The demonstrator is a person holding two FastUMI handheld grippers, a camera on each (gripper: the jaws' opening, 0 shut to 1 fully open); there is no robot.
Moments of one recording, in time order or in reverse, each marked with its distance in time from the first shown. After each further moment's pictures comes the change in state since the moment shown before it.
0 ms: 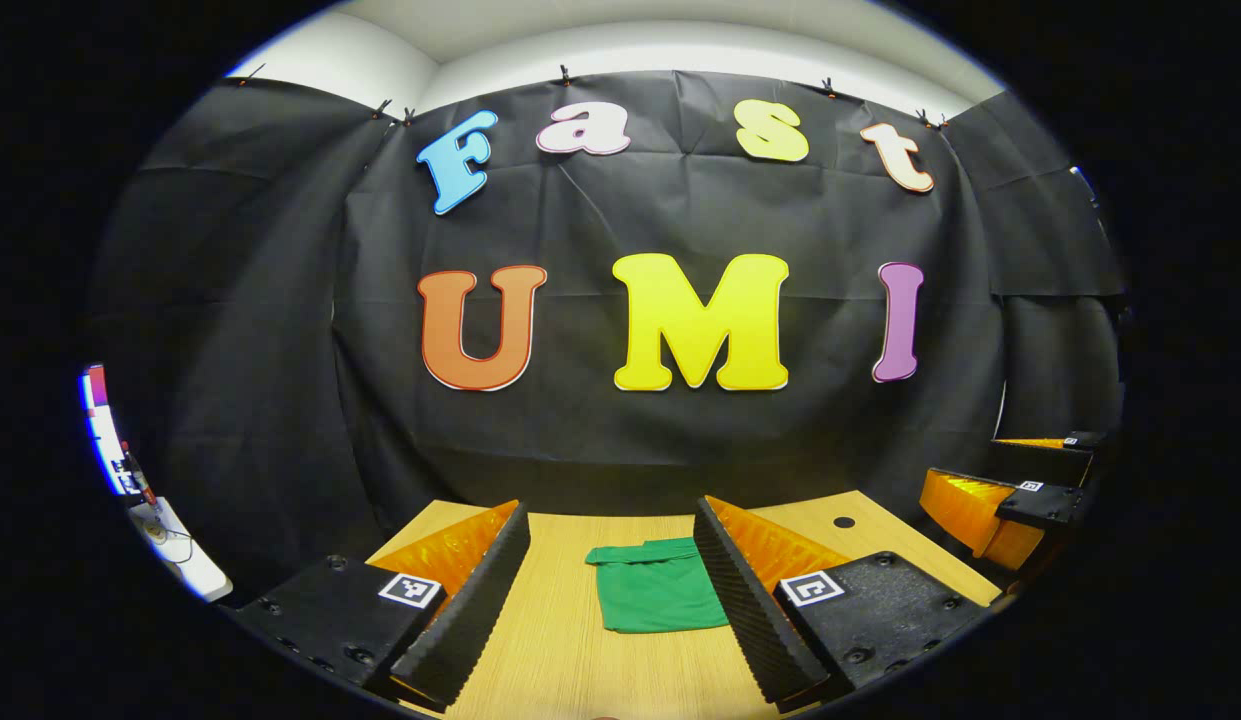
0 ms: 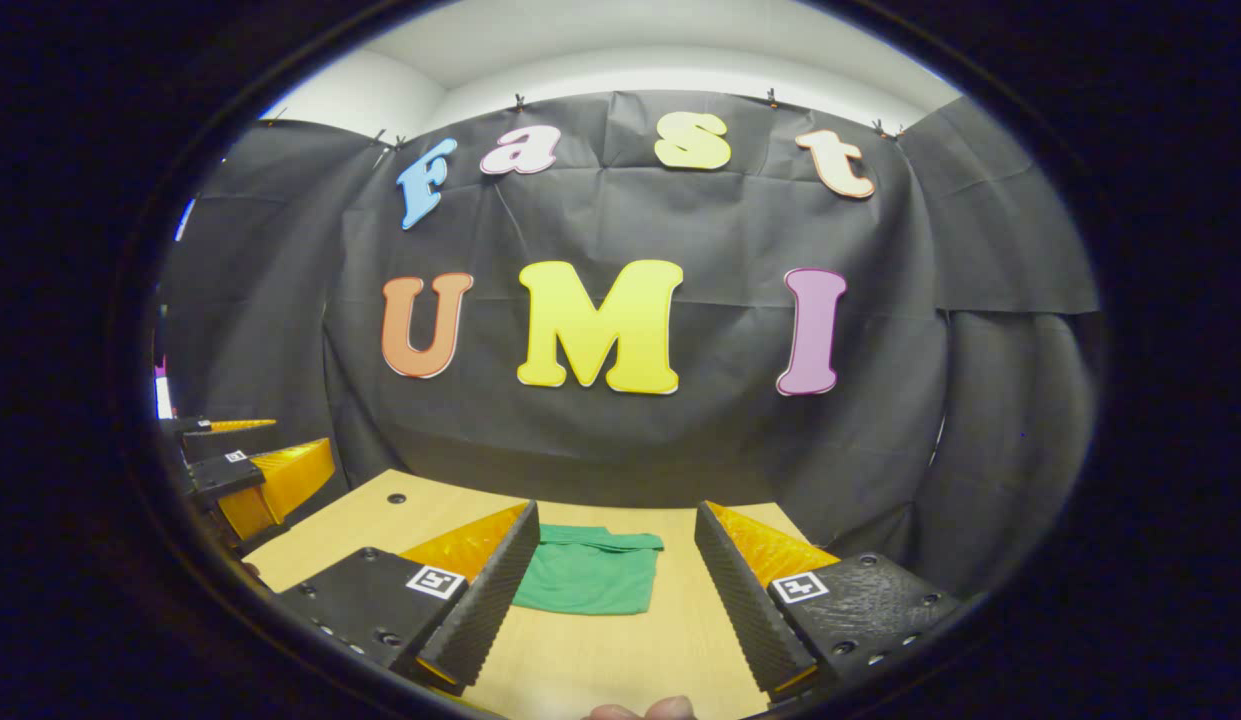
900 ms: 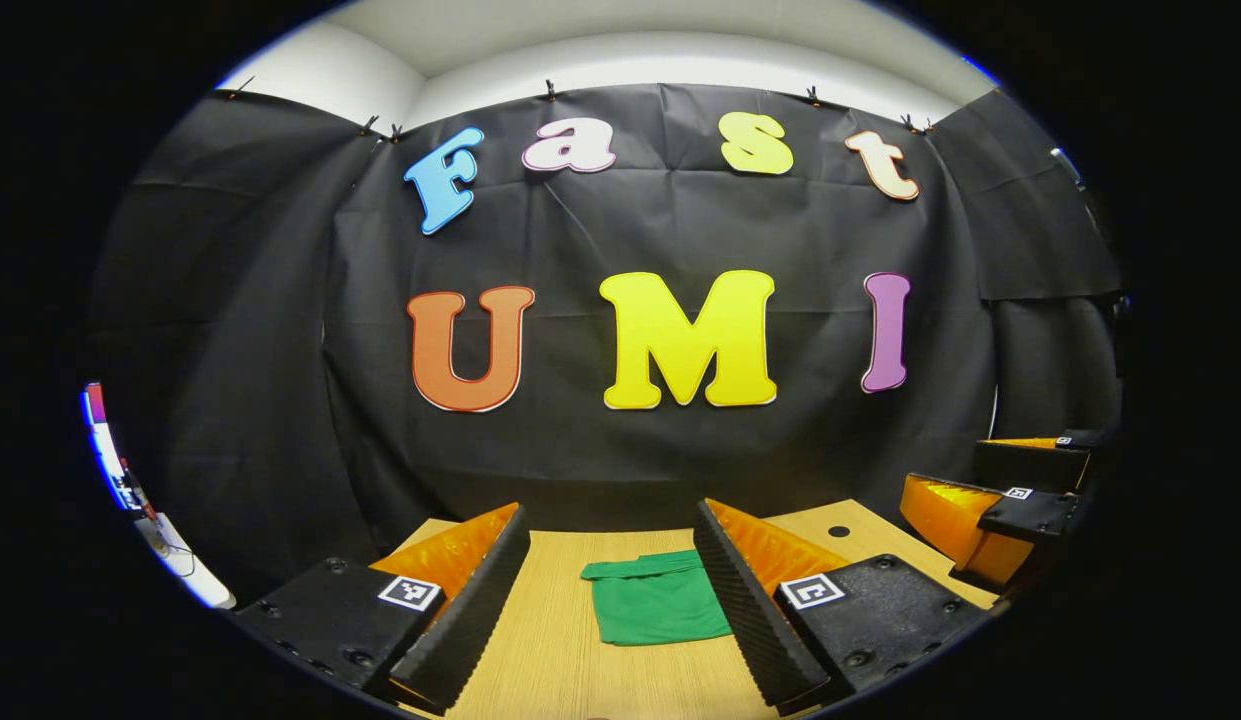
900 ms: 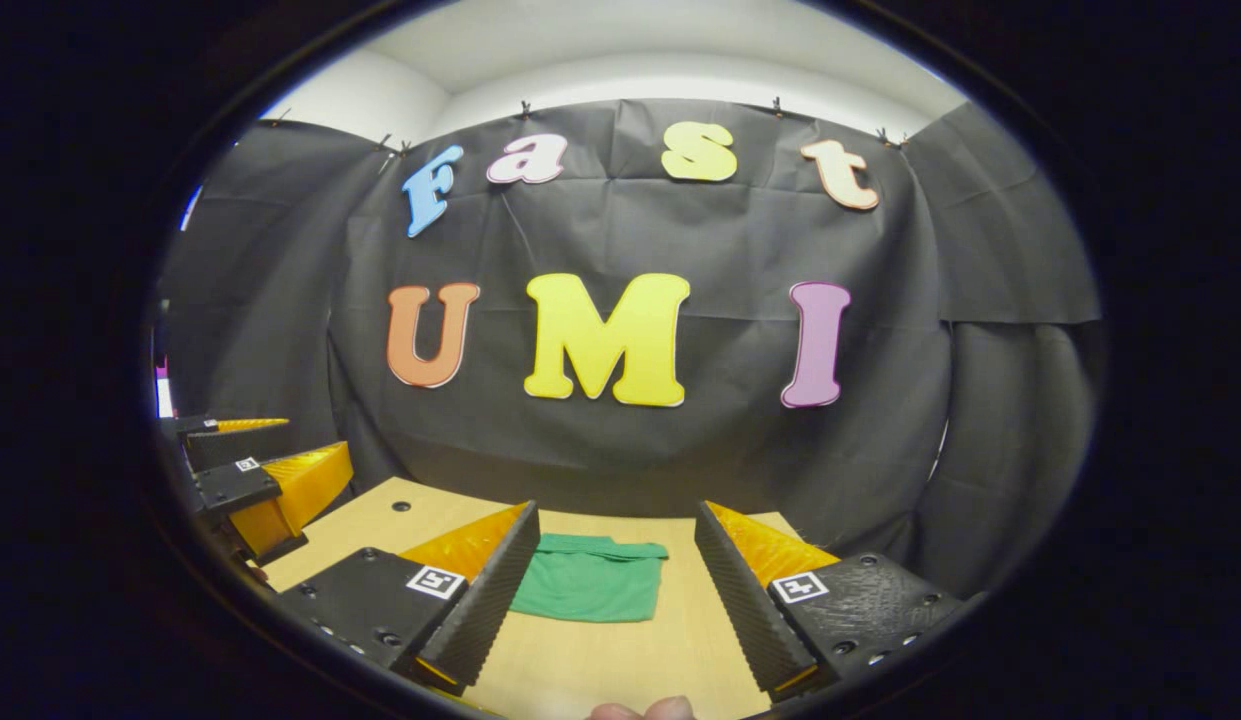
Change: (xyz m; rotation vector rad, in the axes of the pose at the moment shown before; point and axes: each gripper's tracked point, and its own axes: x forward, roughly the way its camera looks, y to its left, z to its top) left arm 0.009 0.003 0.016 0.029 -0.019 -0.042; right arm 0.002 0.005 0.018 -0.011 -0.037 -0.002
